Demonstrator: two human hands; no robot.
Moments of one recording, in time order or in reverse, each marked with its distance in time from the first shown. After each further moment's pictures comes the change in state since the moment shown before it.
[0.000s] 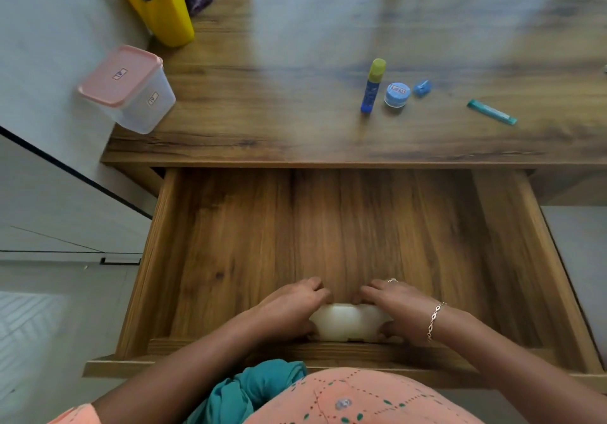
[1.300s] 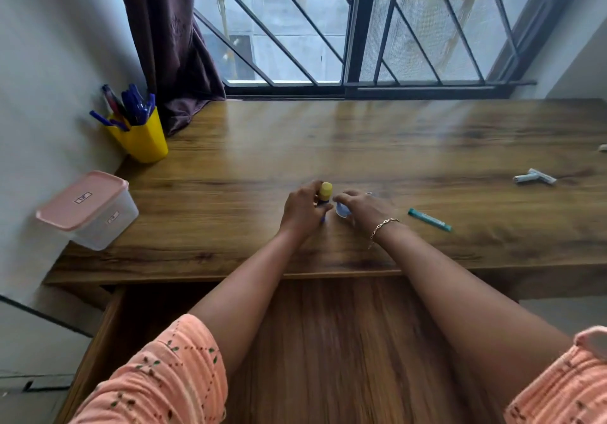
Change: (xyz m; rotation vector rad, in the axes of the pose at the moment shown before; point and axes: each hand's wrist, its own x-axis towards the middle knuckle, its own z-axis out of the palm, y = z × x) left_hand 0.175 0.004 -0.218 -0.452 0.969 -0.004; right_hand 0.076 0.124 -0.221 -0.067 0.690 0.290
